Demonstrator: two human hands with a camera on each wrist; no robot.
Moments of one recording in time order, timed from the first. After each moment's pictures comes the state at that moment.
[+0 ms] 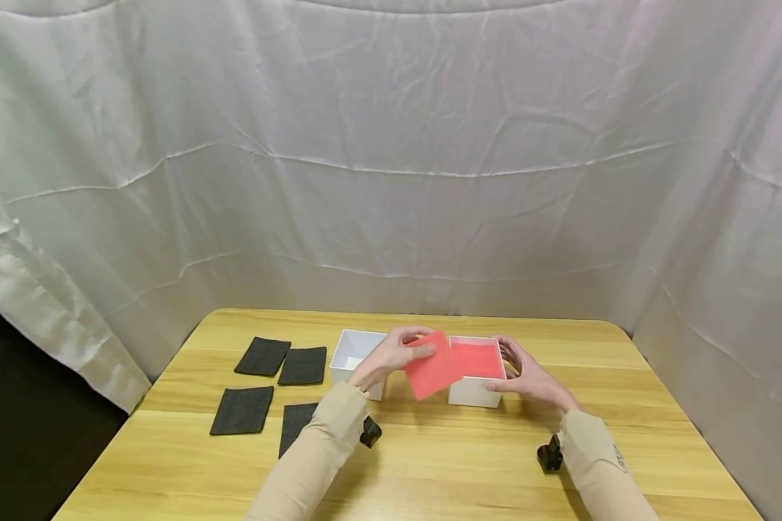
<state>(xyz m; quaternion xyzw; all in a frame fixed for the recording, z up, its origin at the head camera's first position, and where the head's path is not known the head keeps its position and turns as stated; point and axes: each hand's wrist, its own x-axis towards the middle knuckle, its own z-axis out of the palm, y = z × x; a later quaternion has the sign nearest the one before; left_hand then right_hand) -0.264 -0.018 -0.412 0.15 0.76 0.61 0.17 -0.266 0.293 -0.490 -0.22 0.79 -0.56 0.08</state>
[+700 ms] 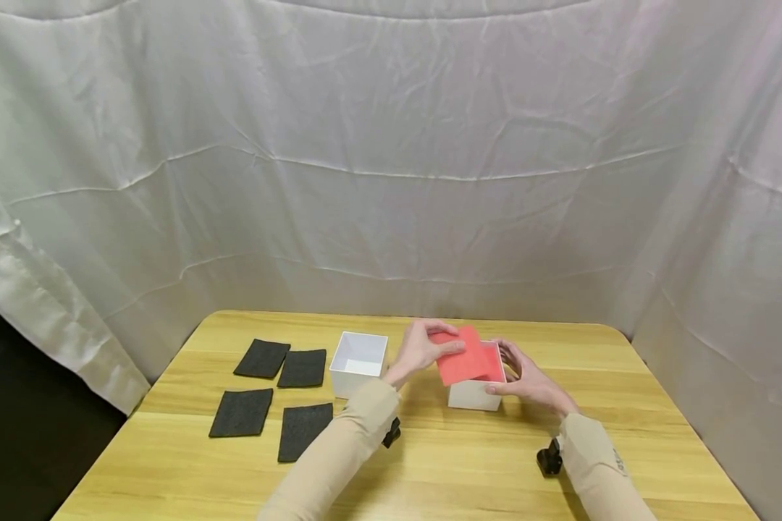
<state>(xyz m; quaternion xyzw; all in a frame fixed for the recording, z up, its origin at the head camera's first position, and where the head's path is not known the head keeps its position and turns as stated) -0.274 0.029 -0.417 0.17 0.80 0.57 0.02 -0.264 0.291 -0.488 -0.22 0.79 -0.56 0.09</state>
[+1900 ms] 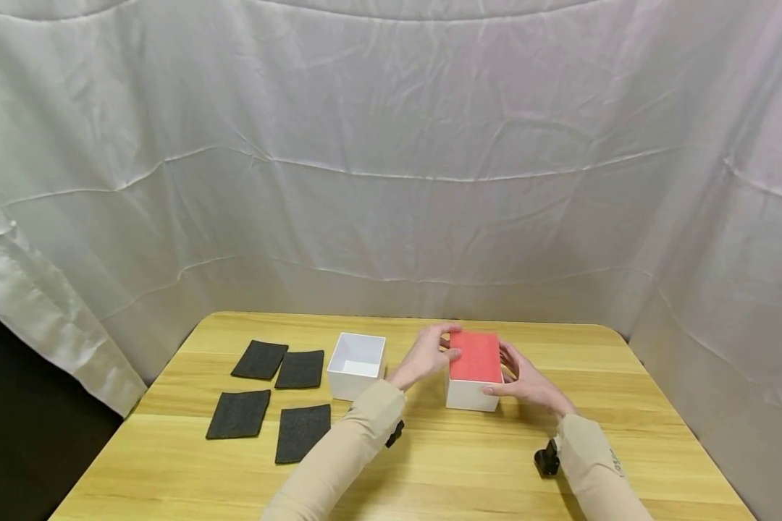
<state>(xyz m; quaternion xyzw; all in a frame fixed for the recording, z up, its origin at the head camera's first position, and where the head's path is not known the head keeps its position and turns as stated) -0.270 0.044 -0.418 0.21 0.84 0.49 0.05 -0.262 0.291 -0.488 -0.20 0.80 -0.55 0.09</state>
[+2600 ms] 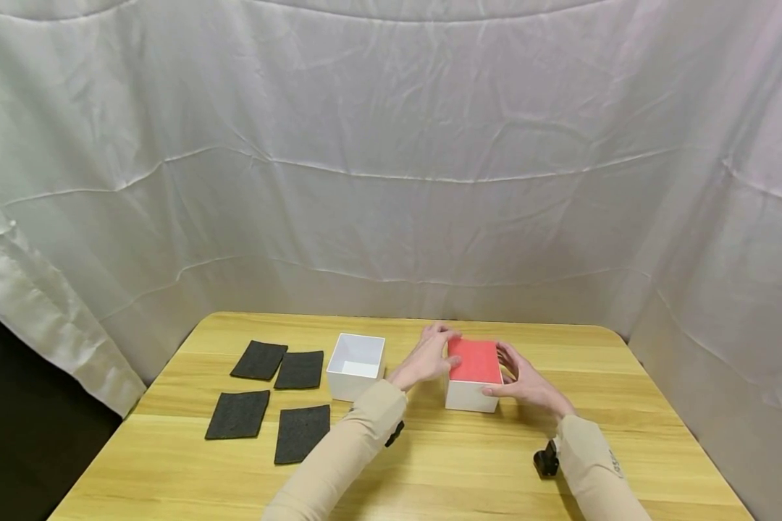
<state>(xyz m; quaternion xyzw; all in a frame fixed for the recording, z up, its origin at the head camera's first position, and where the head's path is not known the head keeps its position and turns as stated) -0.271 0.044 -0.420 0.27 0.90 0.33 0.00 -0.262 0.292 -0.488 -0.21 0.81 -0.54 0.08</state>
